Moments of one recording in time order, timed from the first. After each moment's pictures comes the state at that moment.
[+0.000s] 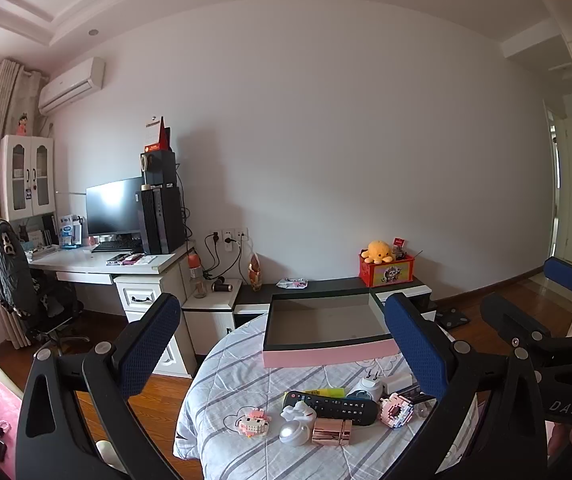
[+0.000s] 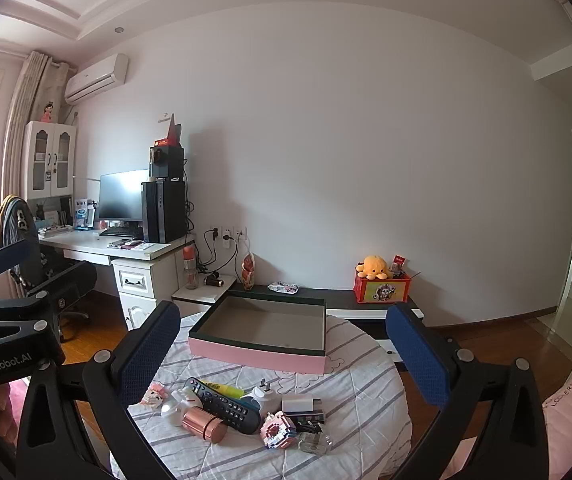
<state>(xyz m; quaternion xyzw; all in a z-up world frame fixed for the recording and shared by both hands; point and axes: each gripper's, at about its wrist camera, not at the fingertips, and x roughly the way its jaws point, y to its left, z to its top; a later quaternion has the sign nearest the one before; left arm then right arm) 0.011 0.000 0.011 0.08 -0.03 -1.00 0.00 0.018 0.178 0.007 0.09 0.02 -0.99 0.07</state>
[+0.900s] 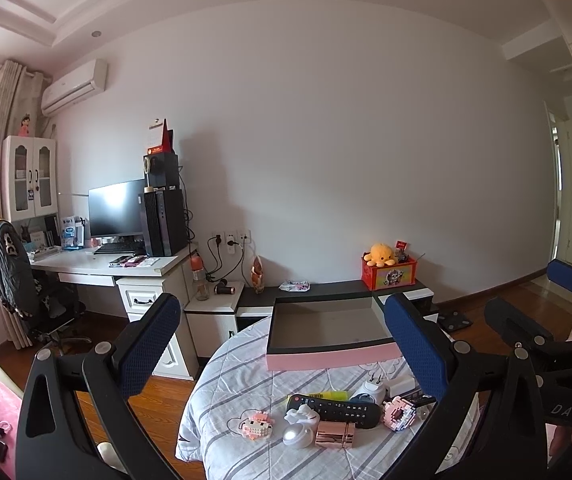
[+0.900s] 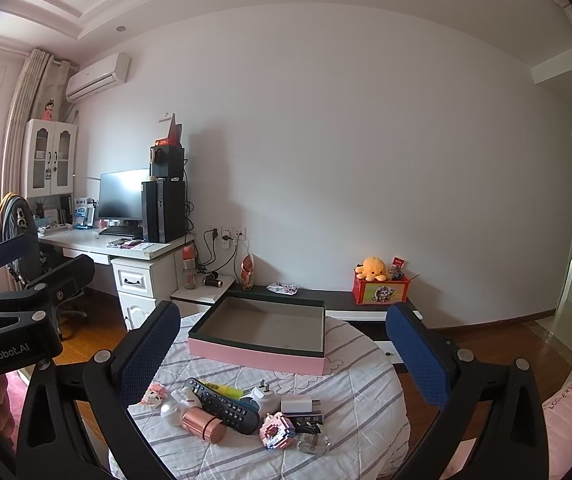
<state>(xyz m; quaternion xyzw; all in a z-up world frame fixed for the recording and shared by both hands) 0.011 0.000 0.013 0.08 -0.03 -1.00 0.01 0.016 0.178 0.004 0.09 0.03 -0.99 0.07</state>
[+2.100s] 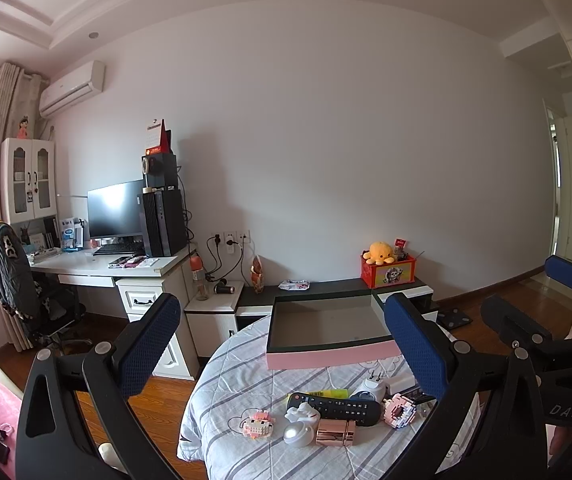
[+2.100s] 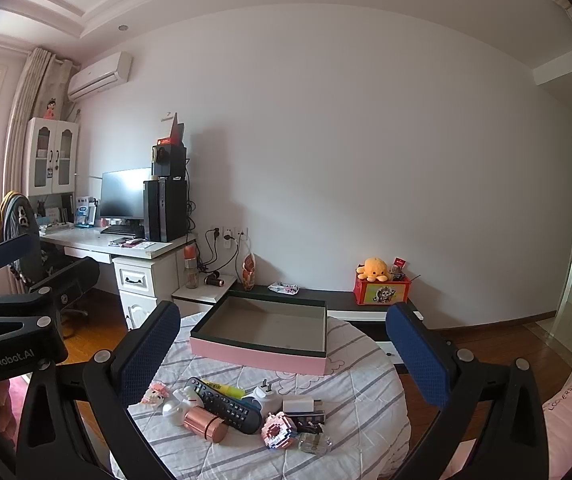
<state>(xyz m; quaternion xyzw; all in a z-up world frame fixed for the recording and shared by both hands) 0.013 -0.003 0.013 0.08 -0.03 -1.00 0.01 0.021 0.174 0.008 0.09 0.03 -0.99 0.07</state>
